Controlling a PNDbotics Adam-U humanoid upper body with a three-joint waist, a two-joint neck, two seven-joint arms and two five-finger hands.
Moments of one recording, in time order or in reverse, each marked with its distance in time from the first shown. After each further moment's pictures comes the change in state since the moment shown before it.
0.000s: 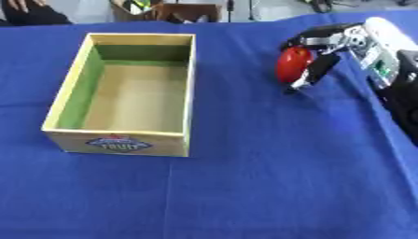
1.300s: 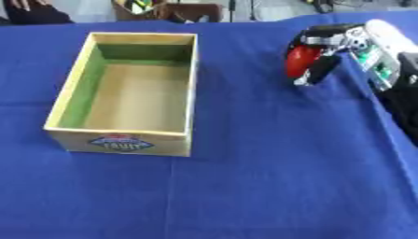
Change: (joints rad) left arm -0.001 -0.004 -0.003 0.000 0.001 0.000 -0.001; right arm 0.011 -0.001 0.004 -0.001 -0.033 0.013 -0.063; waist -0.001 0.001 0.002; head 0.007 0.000
